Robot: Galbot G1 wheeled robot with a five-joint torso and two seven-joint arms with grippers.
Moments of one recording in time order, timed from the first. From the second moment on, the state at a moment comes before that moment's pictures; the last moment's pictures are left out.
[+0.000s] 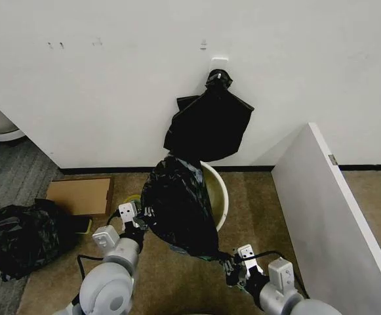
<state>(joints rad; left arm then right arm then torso) 1.22 -0.99 -0.13 -2.20 -0.91 0.11 -0.62 -1.46 0.79 0.12 2.46 0.74 -0.59 0.39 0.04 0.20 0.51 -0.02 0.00</state>
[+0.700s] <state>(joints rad) 1.24 -0.98 -0.11 -2.20 -0.86 0.09 -0.62 -1.40 0.73 0.19 2.50 0.67 -0.41 0.30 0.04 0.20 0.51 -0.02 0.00</state>
